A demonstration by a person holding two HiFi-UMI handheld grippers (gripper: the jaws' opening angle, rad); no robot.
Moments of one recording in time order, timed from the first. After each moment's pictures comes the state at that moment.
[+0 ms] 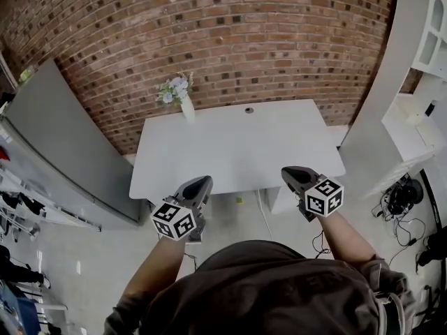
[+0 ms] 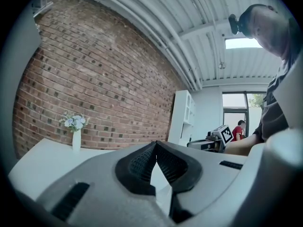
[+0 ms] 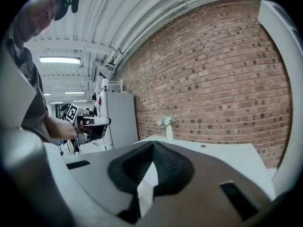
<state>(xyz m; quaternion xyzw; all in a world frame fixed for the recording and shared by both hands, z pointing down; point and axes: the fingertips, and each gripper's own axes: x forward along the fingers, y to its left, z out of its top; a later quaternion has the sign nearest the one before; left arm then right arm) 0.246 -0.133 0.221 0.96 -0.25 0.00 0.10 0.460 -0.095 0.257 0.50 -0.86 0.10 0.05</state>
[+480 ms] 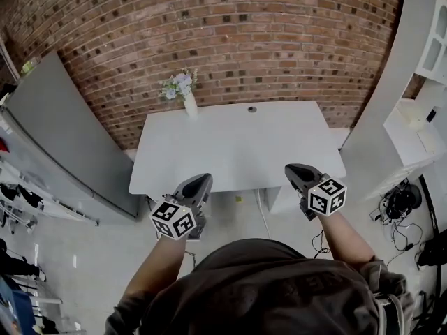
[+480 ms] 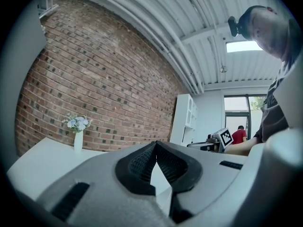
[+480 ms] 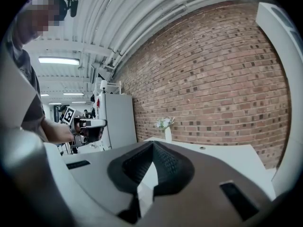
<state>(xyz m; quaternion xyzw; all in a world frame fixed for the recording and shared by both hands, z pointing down) 0.237 -0.132 0.215 0.96 -0.27 -0.02 0.11 0.465 -0.100 0.250 0.51 -0.86 0.10 0.04</state>
